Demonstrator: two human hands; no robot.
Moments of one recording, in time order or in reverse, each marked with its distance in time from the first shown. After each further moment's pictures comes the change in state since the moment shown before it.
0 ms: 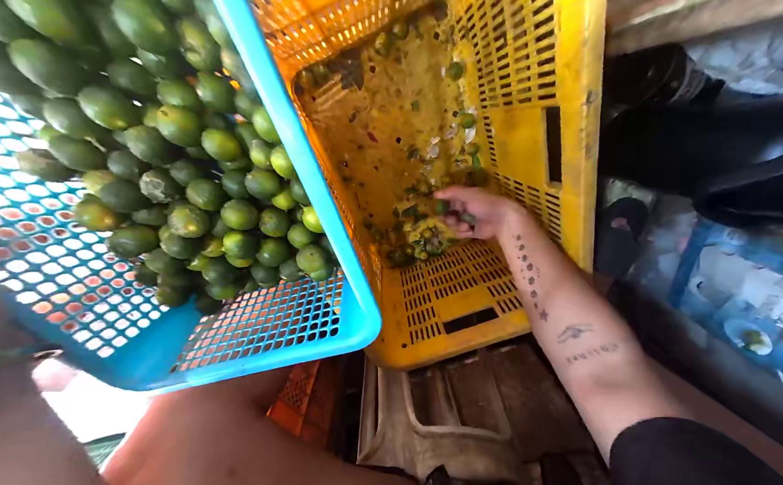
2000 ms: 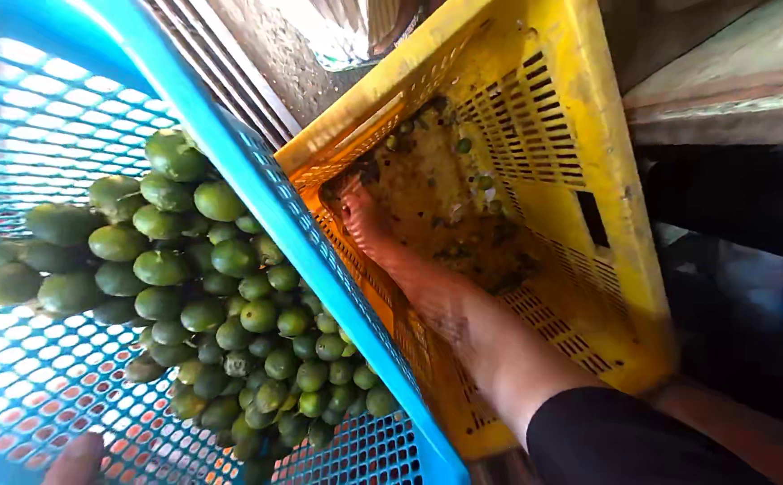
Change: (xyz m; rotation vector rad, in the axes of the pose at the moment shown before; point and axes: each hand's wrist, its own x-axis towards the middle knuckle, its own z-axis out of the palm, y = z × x) left_hand -0.008 0.044 0.005 0.046 0.111 0.099; right_hand 0.214 -0.123 0.137 -0.588 0.742 -0.720
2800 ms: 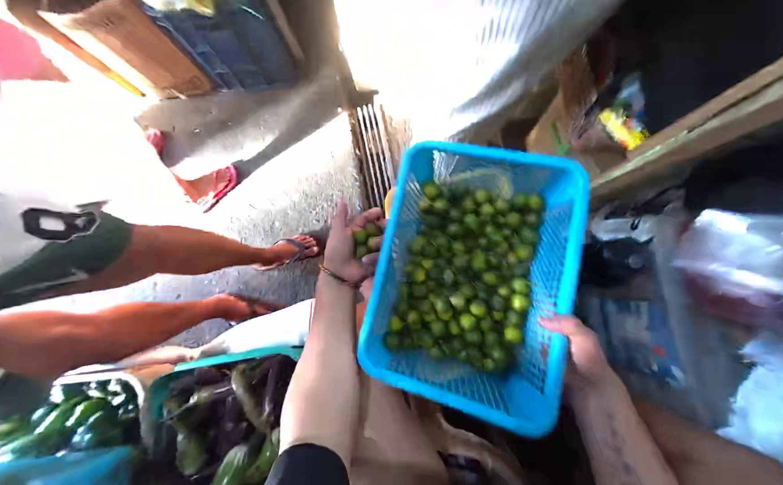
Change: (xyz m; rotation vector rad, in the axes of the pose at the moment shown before) left_hand -0.111 0.076 -0.068 -1.148 -0.889 -0.359; right_hand -0.485 -0.120 -0.312 0.984 -0.036 0.033
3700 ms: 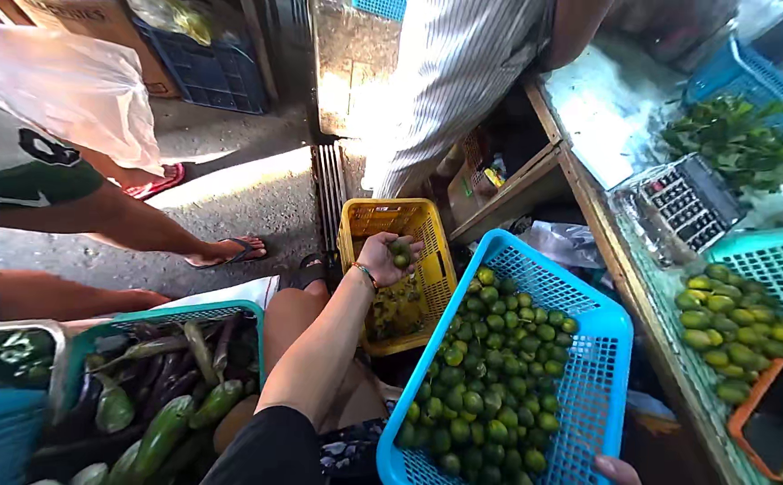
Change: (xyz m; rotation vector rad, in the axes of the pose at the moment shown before) left_hand -0.035 -0.103 0.087 -0.150 -0.099 -0.171; right_hand -0.289 0.024 -0.084 -0.002 -0.085 -0.346
